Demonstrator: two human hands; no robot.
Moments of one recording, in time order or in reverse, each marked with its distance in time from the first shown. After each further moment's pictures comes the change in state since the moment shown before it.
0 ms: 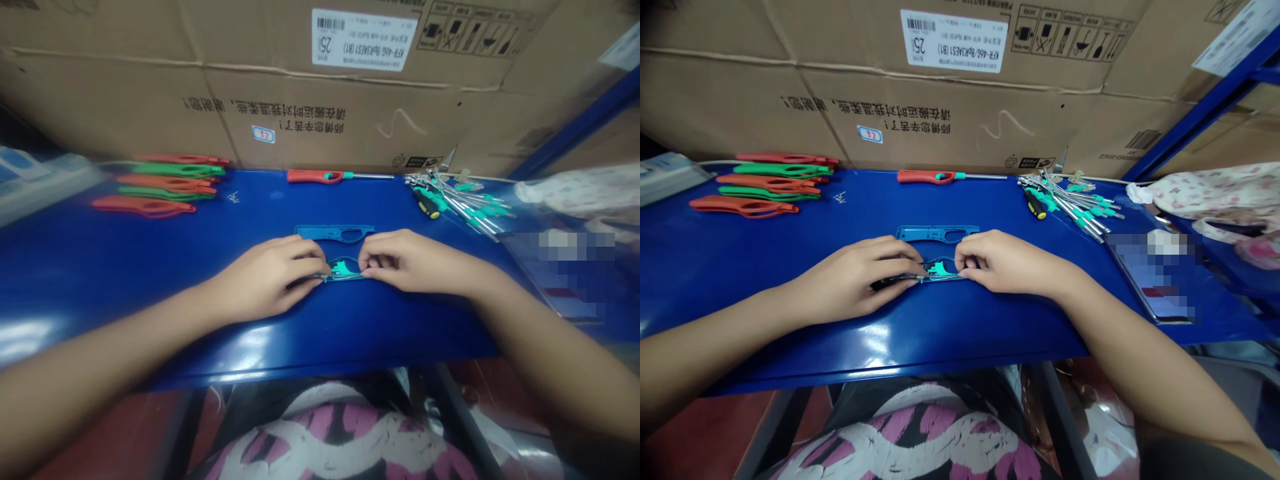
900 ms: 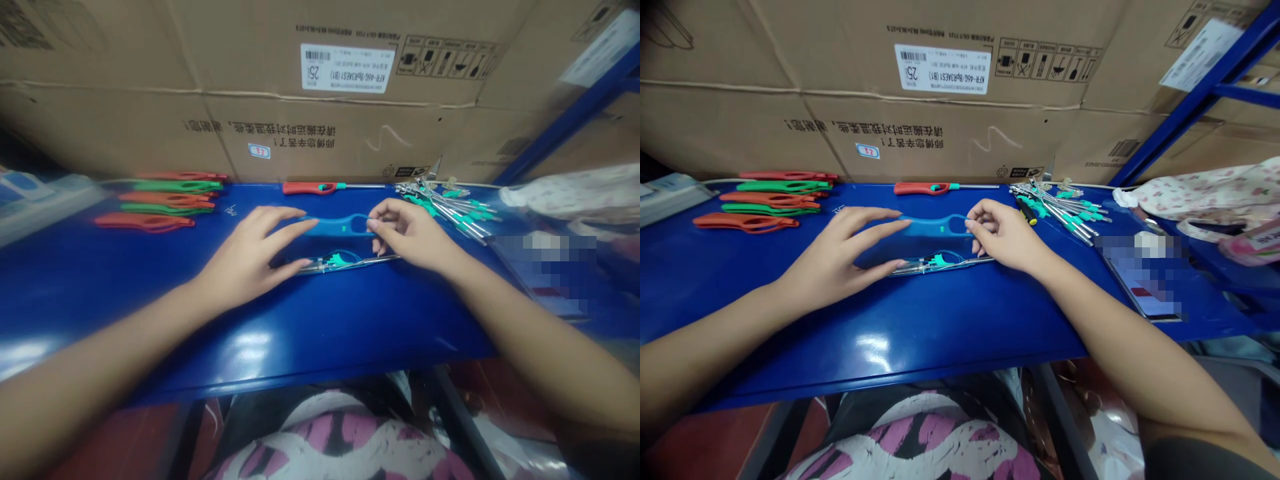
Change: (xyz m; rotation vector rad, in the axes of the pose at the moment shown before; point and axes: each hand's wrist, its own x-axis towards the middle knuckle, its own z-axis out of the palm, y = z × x) left_hand 0.003 -0.018 -0.016 0.223 0.287 -0.057; right_hand 0.010 0.024 -0.002 0.481 0.499 0.226
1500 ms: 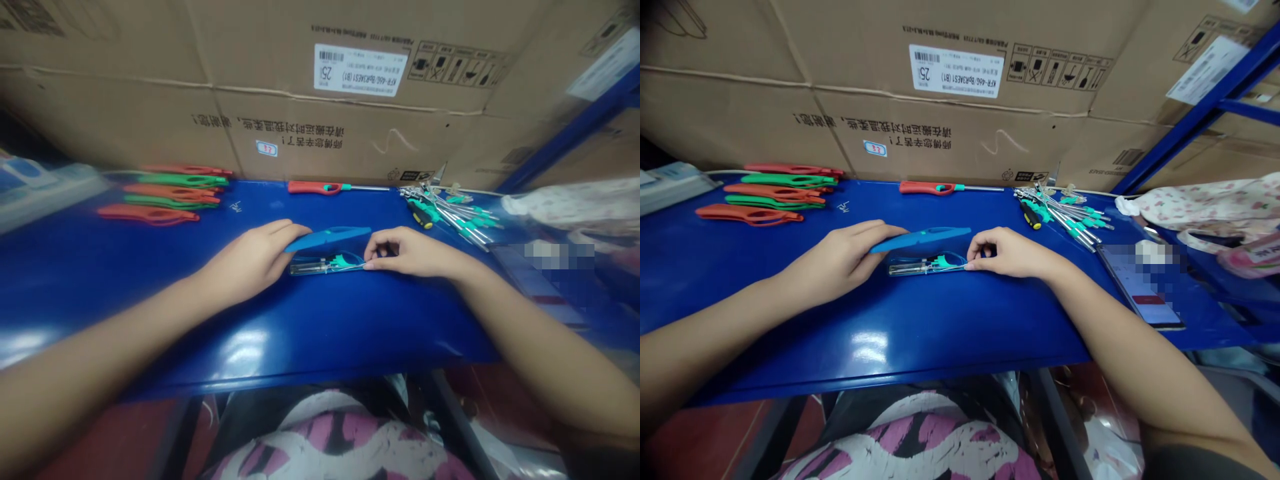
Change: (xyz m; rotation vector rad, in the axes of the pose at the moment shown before) left_hand -0.002 0.001 -0.004 -0.137 -0.165 -0.179; right_hand 0.003 0.005 -0.012 -0.334 -0.405 0.073
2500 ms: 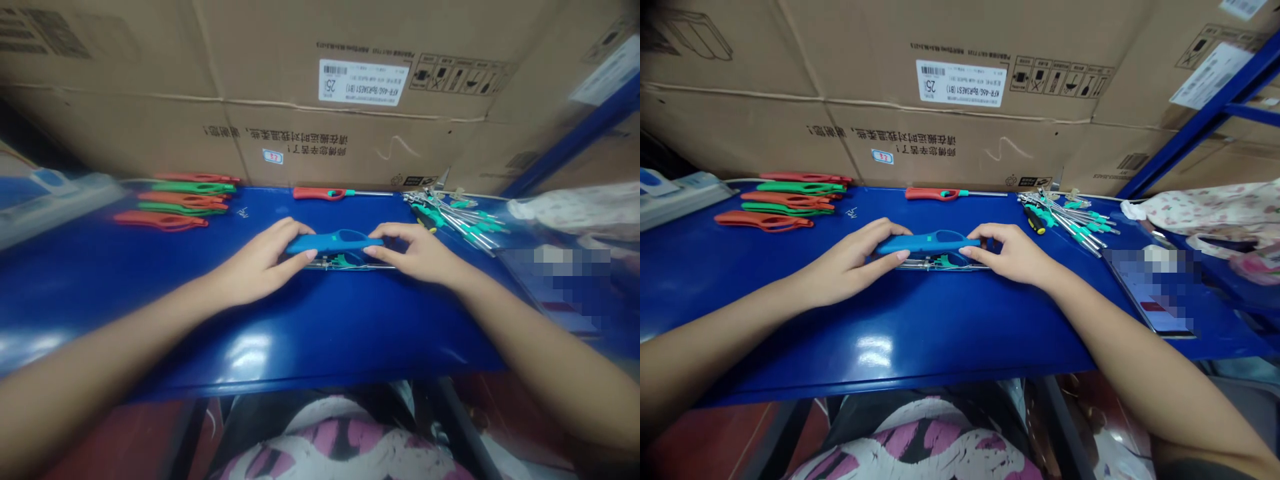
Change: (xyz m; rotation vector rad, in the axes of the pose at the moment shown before) left_hand 0.003 0.001 -0.003 -0.281 0.001 -0.122; right_hand -0.001 -0.008 0.010 -0.018 0.330 -0.211
